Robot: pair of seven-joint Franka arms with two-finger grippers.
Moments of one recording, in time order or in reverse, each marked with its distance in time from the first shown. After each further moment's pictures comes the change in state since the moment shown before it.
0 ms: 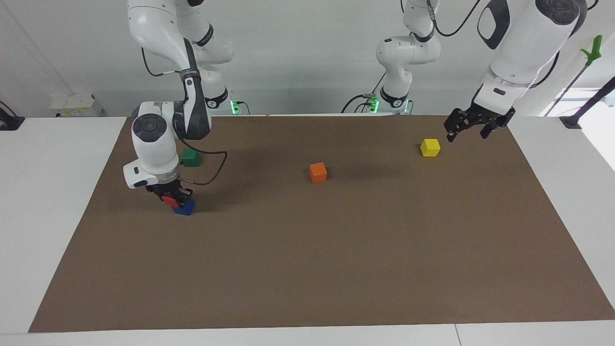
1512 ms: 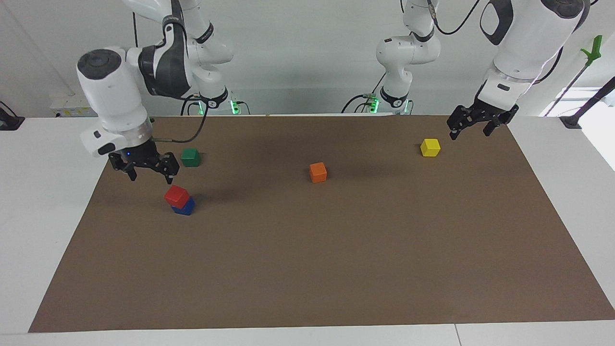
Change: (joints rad) left arm 0.001 -0.012 0.008 0.000 0.000 -0.001 0.000; right arm -0.004 -0.144 -0.006 0.300 0.152 -0.351 -0.435
